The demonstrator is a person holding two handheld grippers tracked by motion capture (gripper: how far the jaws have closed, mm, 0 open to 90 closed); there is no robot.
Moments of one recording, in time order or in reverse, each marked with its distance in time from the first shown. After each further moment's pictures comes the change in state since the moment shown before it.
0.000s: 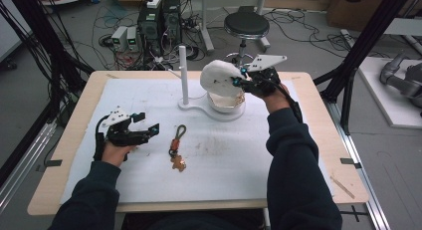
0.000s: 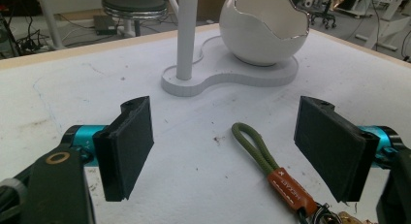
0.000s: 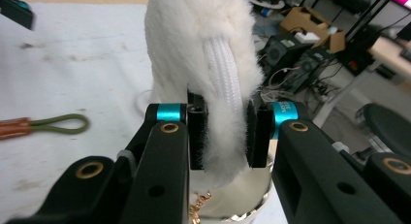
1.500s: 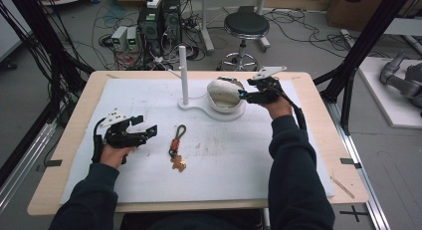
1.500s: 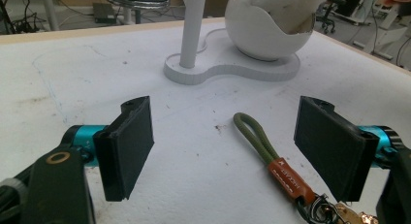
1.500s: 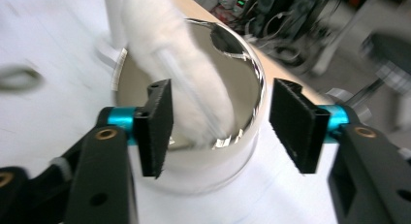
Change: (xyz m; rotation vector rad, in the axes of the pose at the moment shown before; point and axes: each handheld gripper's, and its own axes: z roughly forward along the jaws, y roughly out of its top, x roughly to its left) left arm 0.005 -0.009 -0.003 0.010 -0.005 -0.073; right arm -0.017 -0.065 0.022 0.143 -0.033 0.187
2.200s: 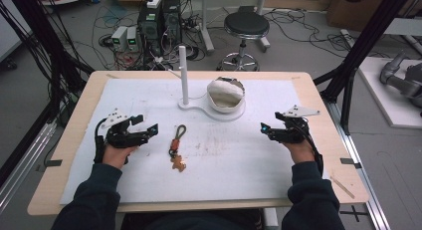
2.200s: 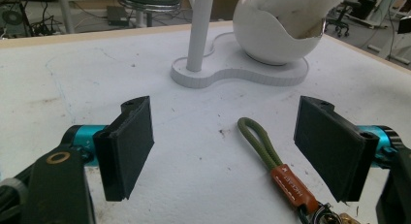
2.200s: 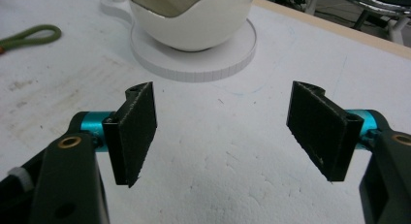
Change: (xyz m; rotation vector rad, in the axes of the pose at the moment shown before) left arm -0.007 0.002 0.000 -0.006 0.053 0.004; right arm 0.041 -0.106 -0.068 -0.027 -0.085 0.230
